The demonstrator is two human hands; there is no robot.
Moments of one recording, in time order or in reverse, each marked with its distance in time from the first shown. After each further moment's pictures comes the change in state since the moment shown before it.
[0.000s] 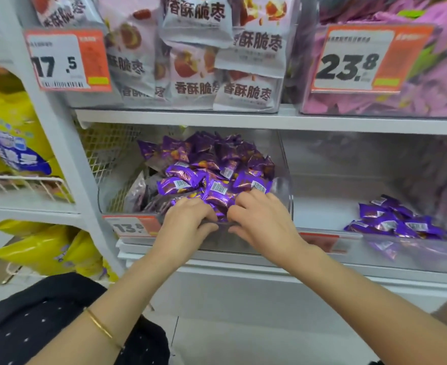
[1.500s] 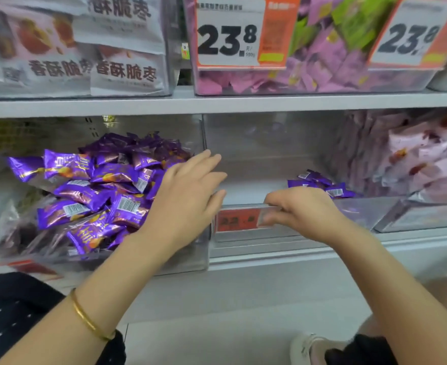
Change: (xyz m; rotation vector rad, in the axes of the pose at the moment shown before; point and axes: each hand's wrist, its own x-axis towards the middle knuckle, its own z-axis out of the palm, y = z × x) left_hand 0.053 0.118 0.042 0.233 0.021 0.341; right_hand -0.108 0.119 -0.072 0.073 -0.433 0.422
